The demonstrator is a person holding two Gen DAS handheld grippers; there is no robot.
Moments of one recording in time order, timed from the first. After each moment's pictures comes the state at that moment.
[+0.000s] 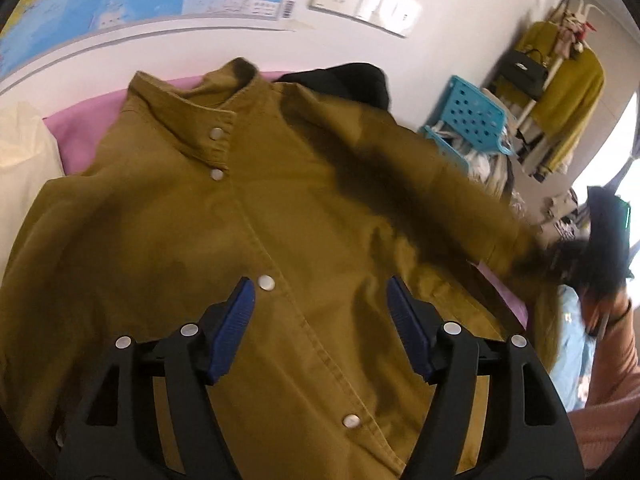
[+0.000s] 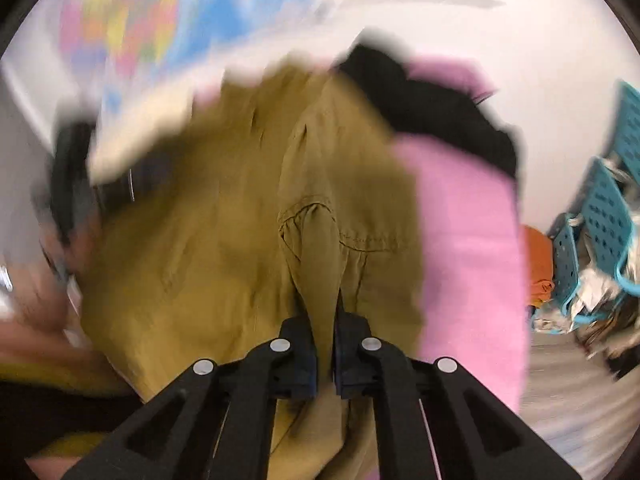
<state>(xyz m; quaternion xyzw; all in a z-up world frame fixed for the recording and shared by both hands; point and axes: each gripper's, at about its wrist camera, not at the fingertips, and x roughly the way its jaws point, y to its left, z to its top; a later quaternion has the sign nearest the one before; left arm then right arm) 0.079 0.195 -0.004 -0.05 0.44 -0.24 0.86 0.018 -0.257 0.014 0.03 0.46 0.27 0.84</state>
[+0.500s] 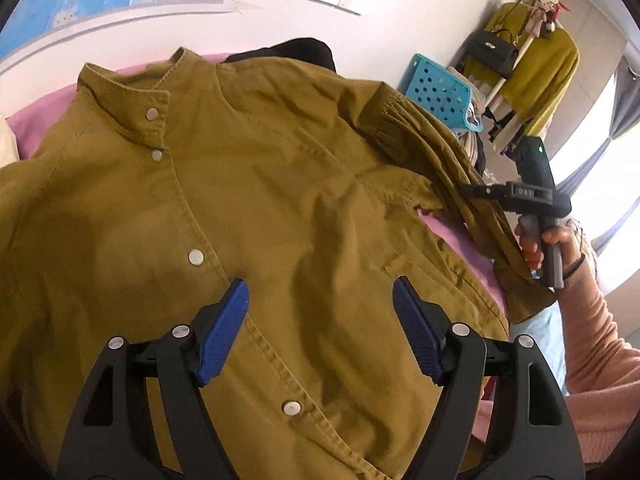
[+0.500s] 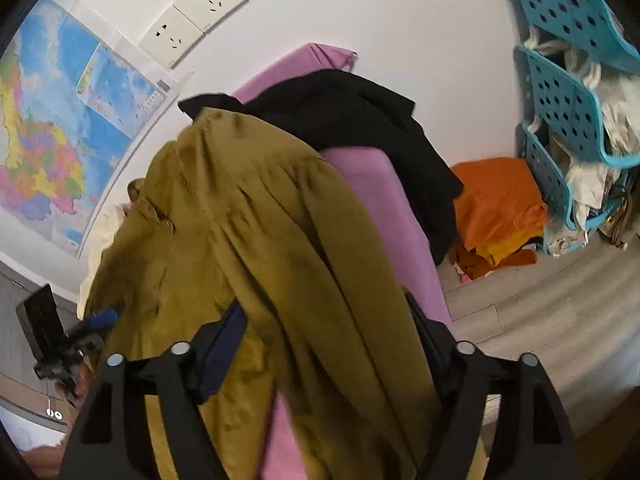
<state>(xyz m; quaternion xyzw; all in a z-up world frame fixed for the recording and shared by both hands) 0.060 0.155 -0.011 -0.05 0.45 -0.29 0.84 0.072 -0.367 -0.049 0.21 0.49 0.18 0.82</state>
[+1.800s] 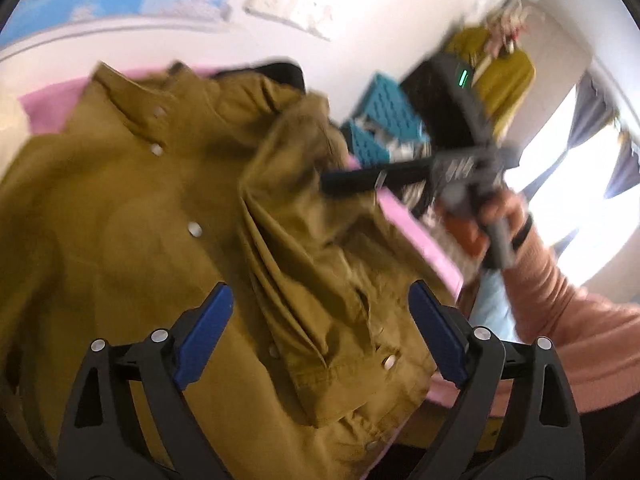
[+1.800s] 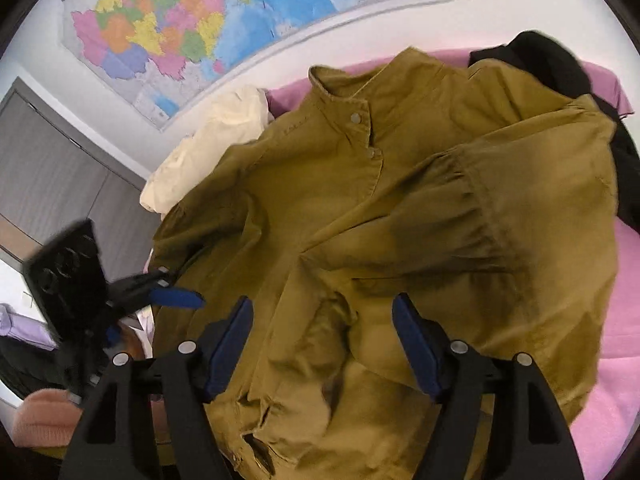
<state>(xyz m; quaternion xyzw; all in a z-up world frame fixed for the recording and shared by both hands) 0.019 0.196 0.006 -0.09 0.43 -0.35 0.83 0.102 -0.124 0.028 0.06 0.51 0.40 0.76</state>
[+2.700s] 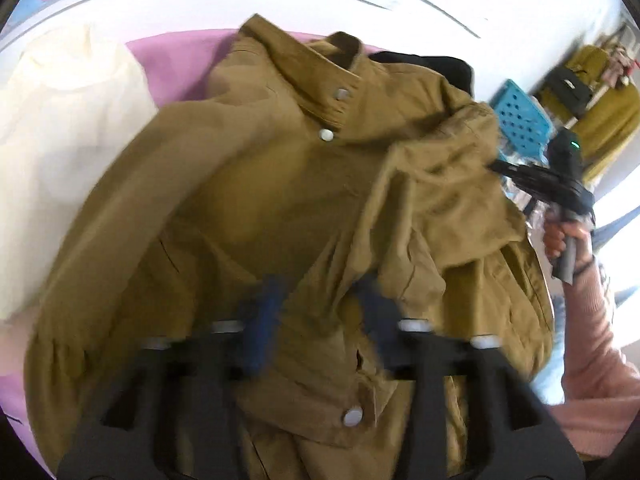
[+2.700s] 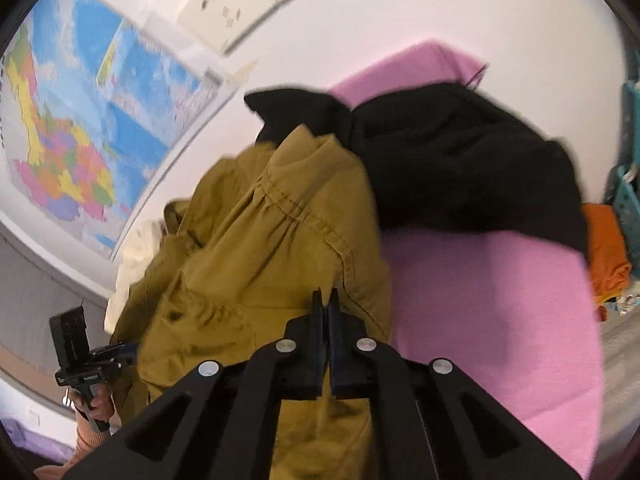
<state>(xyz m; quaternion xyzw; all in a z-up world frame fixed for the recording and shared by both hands) 0.096 0.276 -0.013 -0.10 0.51 -0.17 0.84 0.192 -0.254 -0.033 0.23 0.45 0.26 0.82</state>
